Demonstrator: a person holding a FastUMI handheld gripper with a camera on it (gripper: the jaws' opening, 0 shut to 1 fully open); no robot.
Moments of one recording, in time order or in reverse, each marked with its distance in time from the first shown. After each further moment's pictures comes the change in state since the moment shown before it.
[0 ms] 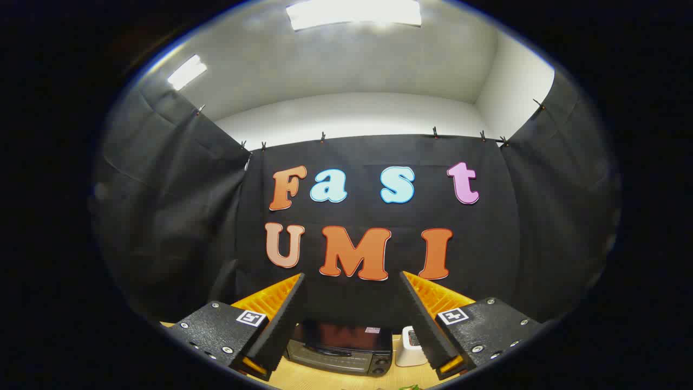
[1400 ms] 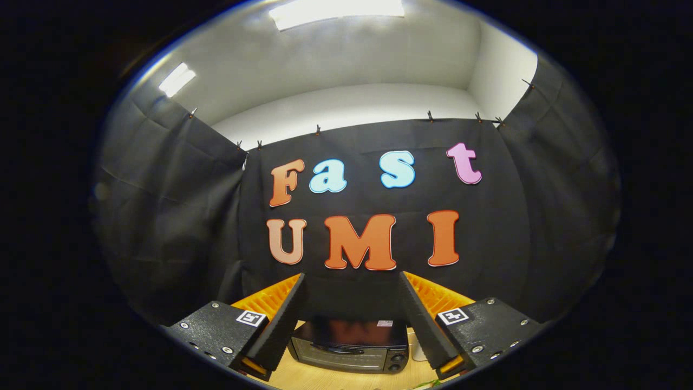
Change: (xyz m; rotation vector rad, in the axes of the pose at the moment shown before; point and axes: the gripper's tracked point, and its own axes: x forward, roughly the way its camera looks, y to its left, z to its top) arm 0.025 0.005 -0.061 0.090 0.055 0.009
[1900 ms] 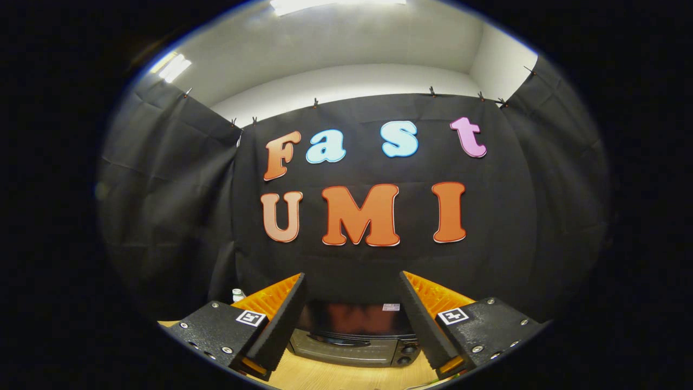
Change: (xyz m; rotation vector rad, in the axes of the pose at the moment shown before) arm 0.043 0.019 -0.080 -0.003 0.111 0.001
